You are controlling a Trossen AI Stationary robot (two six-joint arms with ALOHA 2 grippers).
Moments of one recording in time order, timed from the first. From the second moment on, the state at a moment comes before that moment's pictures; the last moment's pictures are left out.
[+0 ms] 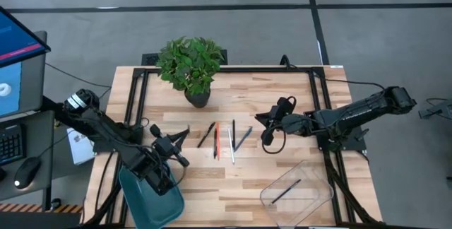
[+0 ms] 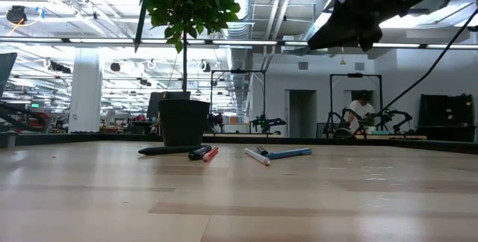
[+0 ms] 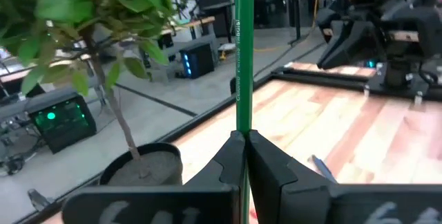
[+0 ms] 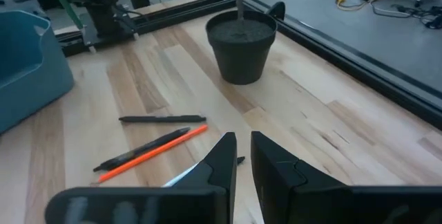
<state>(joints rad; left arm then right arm) -0.73 1.42 0.92 -0.73 -1.49 -1.10 0.21 1.13 0.61 0.01 0.57 0.34</state>
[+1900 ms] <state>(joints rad) -0.37 1.34 0.49 0.84 -0.39 -0.06 0.41 1.54 0.61 1.00 0.55 -0.10</state>
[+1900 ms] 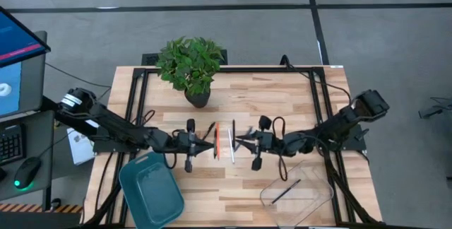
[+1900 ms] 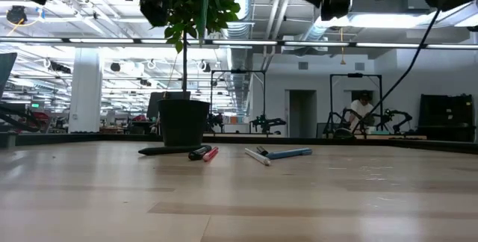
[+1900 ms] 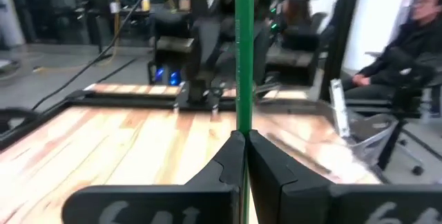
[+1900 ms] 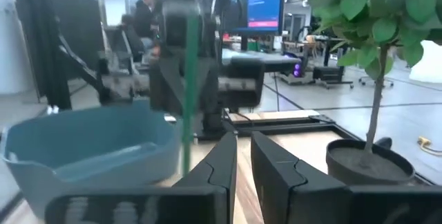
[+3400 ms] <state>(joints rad) -0.32 1.47 0.55 0.91 -0.32 -0.05 0.37 1.48 0.61 0.82 0.50 0.02</state>
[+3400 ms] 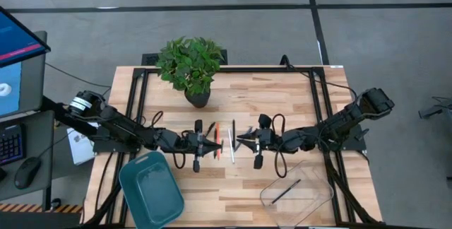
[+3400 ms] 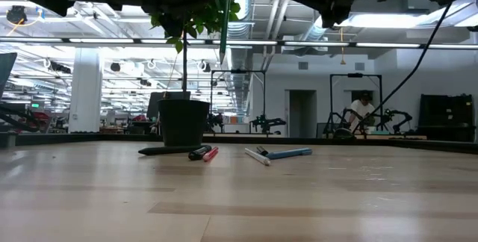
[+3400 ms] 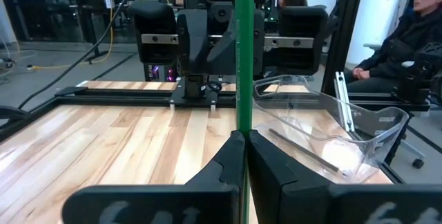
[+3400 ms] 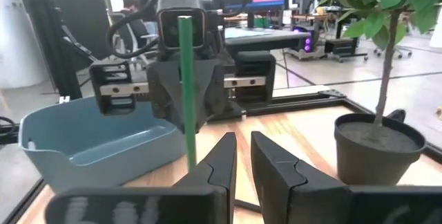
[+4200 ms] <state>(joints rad) -0.32 1.47 0.55 0.90 -0.33 -0.05 0.34 1.48 0.61 0.82 0.34 0.11</state>
